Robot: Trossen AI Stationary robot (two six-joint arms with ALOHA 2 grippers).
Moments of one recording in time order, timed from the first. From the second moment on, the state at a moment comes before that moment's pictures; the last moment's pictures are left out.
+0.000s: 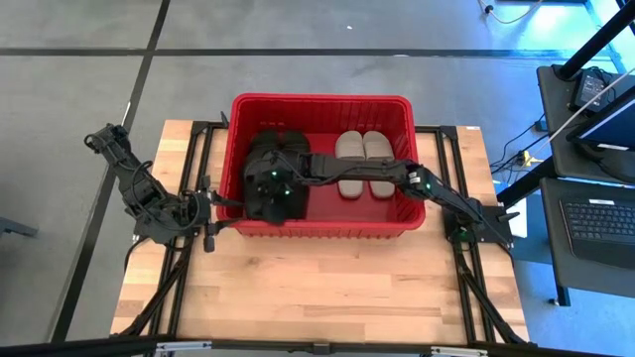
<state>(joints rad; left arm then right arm) -0.81 0.70 0.74 -0.62 -0.97 -0.37 -0.09 2.44 2.33 -0.64 -0.26 0.15</state>
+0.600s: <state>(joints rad) -0.81 0.70 0.74 -0.62 -0.97 -0.36 -0.11 2.46 2.33 -0.68 -0.19 0.35</state>
